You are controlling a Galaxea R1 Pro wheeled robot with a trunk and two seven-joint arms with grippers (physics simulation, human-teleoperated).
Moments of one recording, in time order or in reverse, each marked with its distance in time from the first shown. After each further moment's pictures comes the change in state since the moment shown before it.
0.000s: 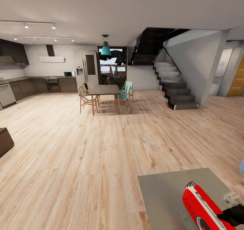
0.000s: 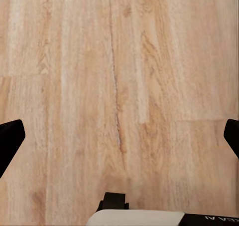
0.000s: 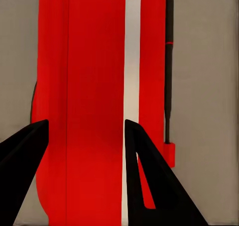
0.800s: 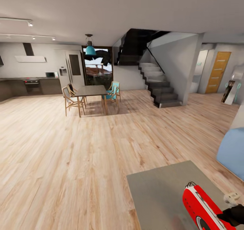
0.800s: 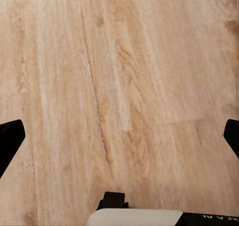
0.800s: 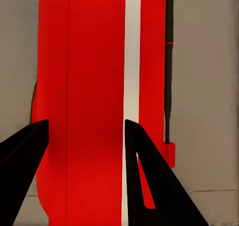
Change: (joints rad) left arm 0.000 -0.002 0.000 0.000 0.000 -0.002 0.001; right arm 0.000 0.000 0.000 0.000 -0.001 0.000 0.000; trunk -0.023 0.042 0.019
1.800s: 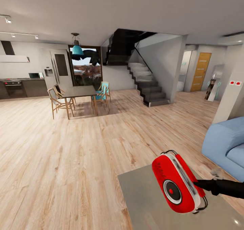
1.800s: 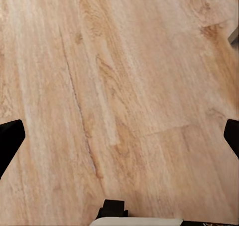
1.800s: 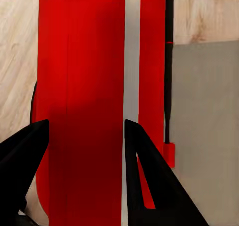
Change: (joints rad) left arm 0.000 -0.001 -0.004 -0.022 -0.005 0.000 0.001; right arm -0.003 0.003 0.001 -0.310 -0.369 0.086 0.401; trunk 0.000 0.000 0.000
